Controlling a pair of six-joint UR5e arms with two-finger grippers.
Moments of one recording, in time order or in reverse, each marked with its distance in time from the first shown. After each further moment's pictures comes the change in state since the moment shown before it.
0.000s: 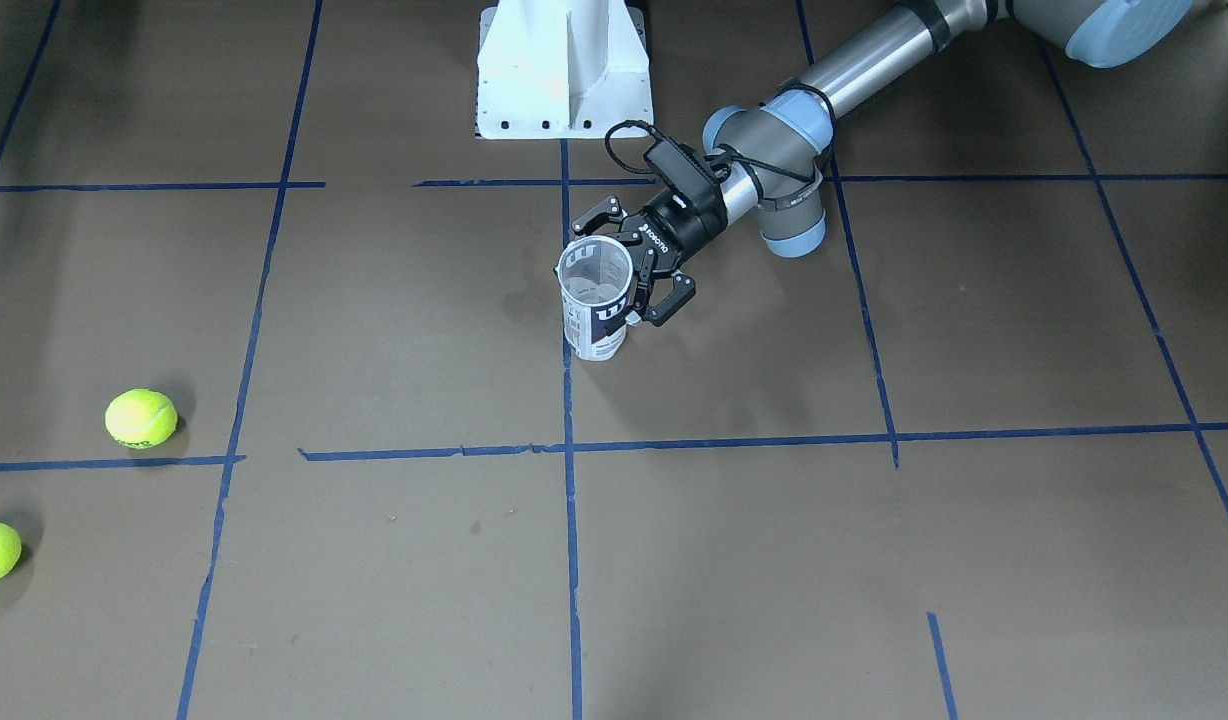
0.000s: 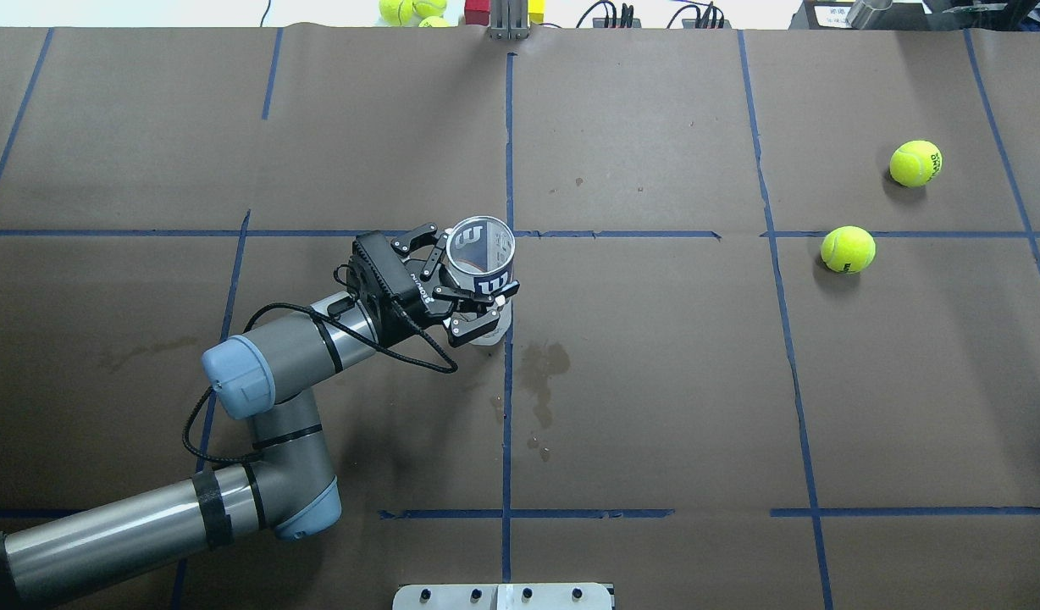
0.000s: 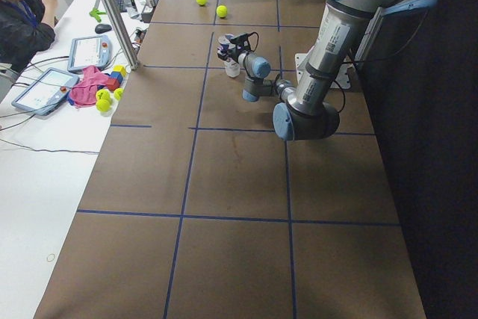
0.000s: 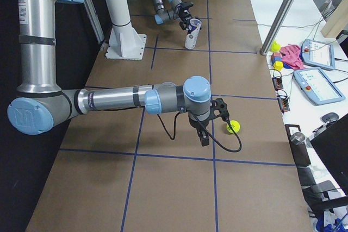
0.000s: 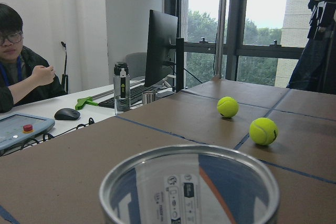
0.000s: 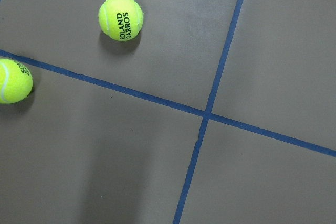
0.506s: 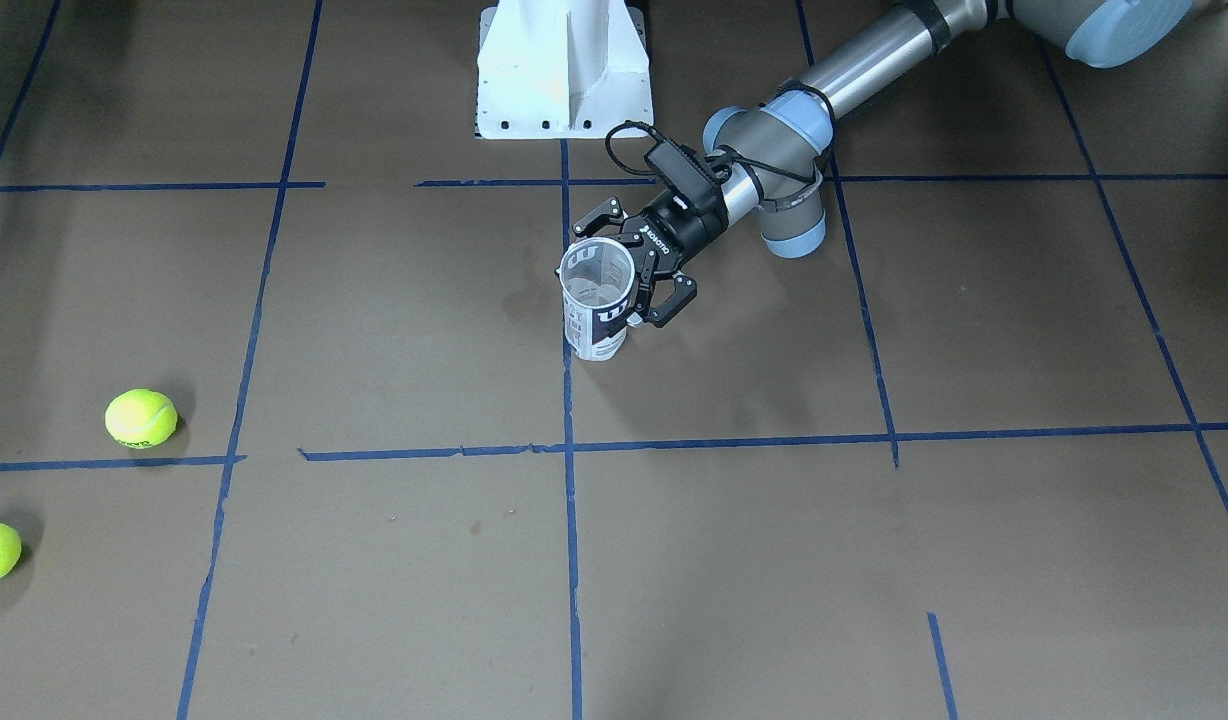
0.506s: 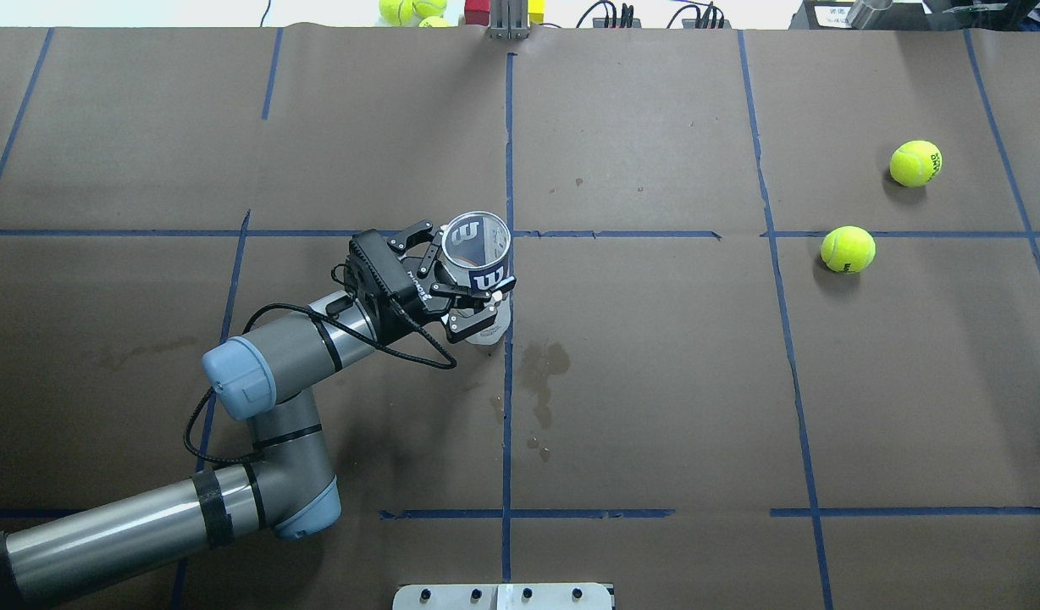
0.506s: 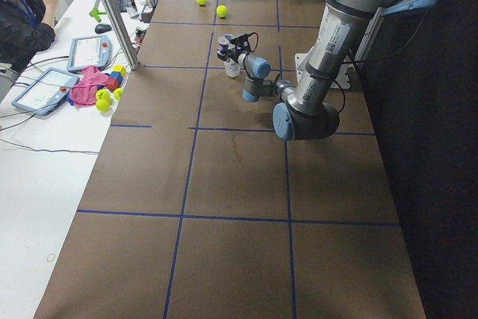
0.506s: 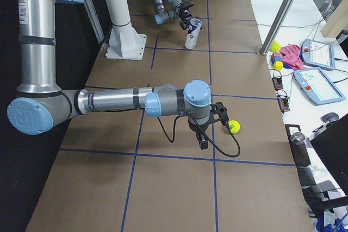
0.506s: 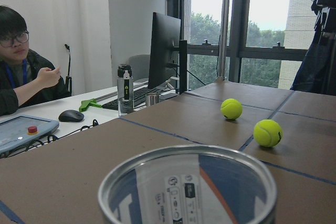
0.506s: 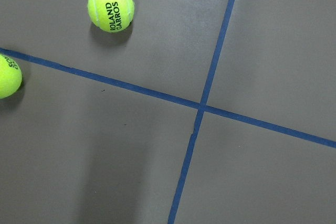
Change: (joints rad) left arm -0.001 -0.002 0.011 -0.003 0.029 0.001; right arm 0.000 0.001 -0.020 0.000 -0.001 -0.001
